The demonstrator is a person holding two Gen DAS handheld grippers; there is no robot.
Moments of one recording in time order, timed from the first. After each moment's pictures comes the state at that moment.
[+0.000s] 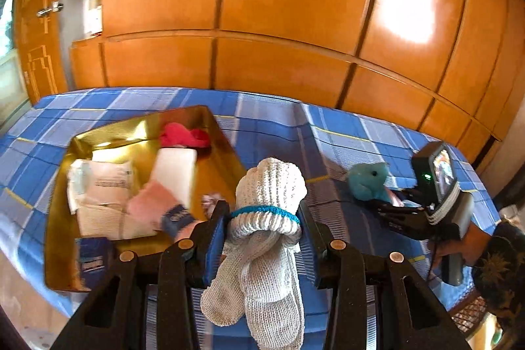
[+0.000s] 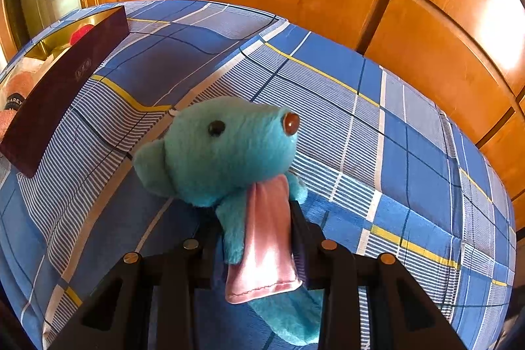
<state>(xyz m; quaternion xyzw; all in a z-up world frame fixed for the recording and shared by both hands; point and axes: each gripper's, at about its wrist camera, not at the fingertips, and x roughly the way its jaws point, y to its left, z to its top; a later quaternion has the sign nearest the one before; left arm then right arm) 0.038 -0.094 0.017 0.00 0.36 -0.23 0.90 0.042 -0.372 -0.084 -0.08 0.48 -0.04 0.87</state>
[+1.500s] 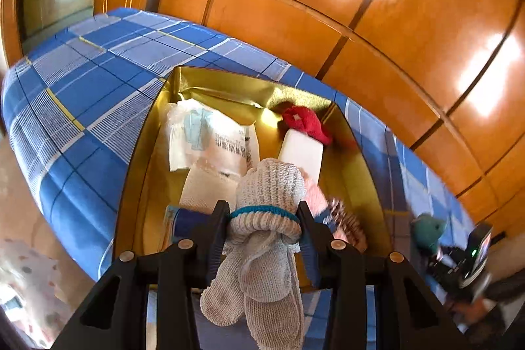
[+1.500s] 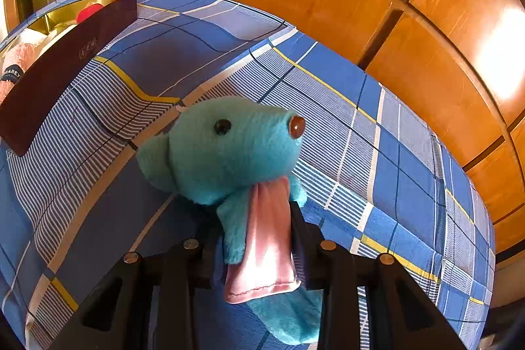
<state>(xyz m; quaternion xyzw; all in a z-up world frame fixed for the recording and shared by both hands) 0.099 0.042 -0.021 -0.16 0.44 -0.11 0.88 0.042 -0.358 -0.084 -0.14 0.48 -0.05 0.87</state>
